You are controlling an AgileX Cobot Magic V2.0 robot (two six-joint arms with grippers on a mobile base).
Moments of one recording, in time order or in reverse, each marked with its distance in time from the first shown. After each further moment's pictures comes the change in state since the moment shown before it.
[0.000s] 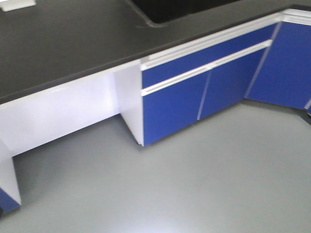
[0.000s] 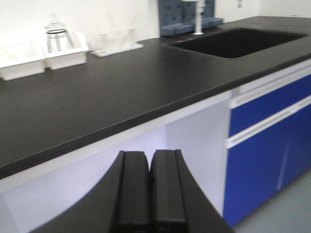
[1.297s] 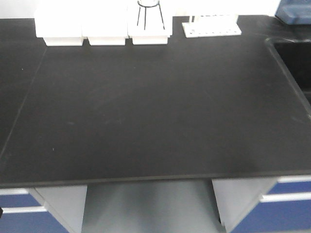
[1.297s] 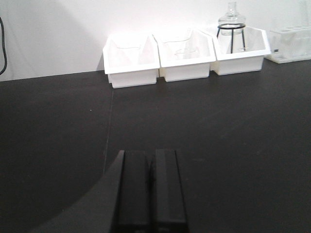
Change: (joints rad) left arm 0.000 0.000 0.000 0.000 0.000 0.000; right arm 0.000 0.000 0.000 0.001 -0.008 0.000
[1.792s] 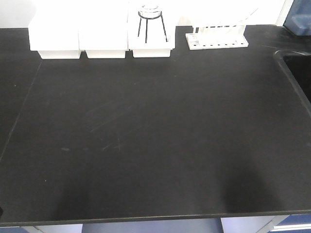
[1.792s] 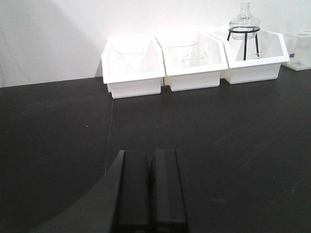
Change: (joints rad) left arm 0.000 0.000 0.000 0.000 0.000 0.000; right arm 0.000 0.000 0.000 0.000 0.000 0.000
